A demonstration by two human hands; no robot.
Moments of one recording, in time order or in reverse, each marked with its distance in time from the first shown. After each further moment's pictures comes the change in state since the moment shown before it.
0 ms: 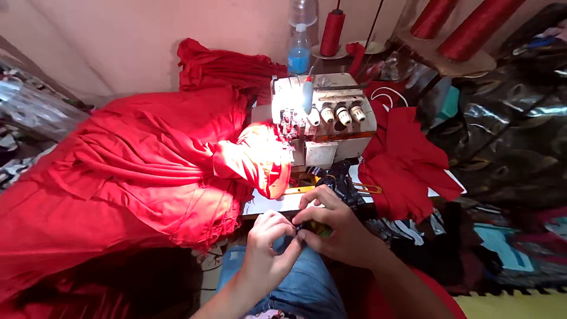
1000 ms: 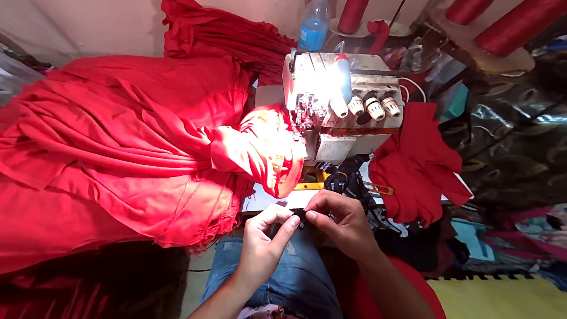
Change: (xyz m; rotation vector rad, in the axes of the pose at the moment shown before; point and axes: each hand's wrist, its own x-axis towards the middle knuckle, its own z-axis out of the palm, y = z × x) left_hand 0.004 -0.019 0.001 -0.540 0.167 -0.422; right_hand 0.005 0.015 0.029 0.421 0.134 0.310
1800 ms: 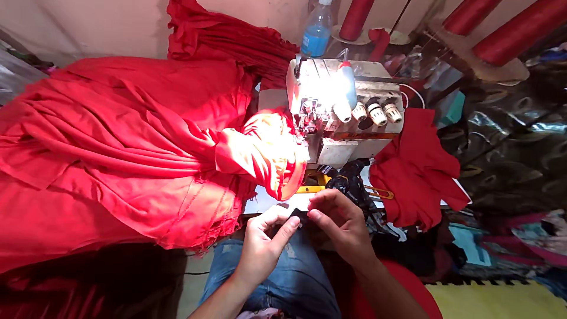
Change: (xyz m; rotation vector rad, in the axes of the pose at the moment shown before) left_hand 0.002 -0.003 -0.006 -0.034 -0.023 -0.065; right_hand -0.002 0.001 0.013 0.085 0.103 -0.005
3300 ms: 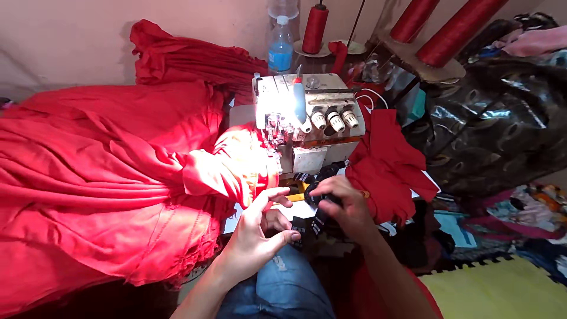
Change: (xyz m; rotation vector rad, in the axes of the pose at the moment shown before) left_hand 0.047 0.012 0.006 0.070 -0.420 0.201; right_hand 0.012 0.011 -0.074 -0.544 0.027 -0.098
